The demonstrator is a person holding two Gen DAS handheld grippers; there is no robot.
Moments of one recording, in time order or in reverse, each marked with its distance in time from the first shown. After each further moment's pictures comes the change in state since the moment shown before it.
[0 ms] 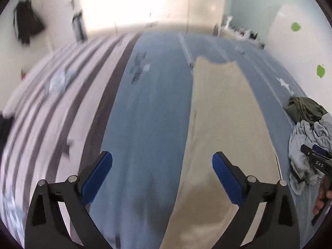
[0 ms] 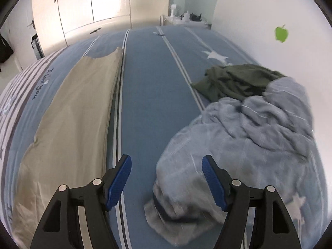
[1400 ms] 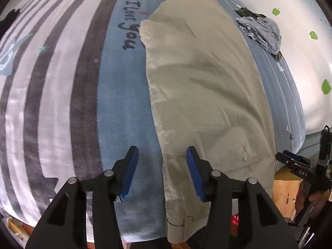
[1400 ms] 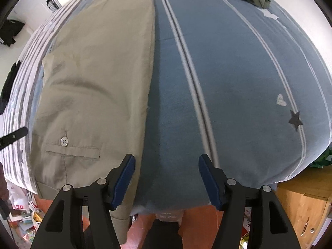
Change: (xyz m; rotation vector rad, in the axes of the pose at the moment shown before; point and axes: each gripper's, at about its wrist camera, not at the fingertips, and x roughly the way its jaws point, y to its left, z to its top) left arm -0.227 0.097 -0.368 -0.045 0.456 -0.303; right arm -0.268 -0.035 -0.490 0.037 0.383 0.145
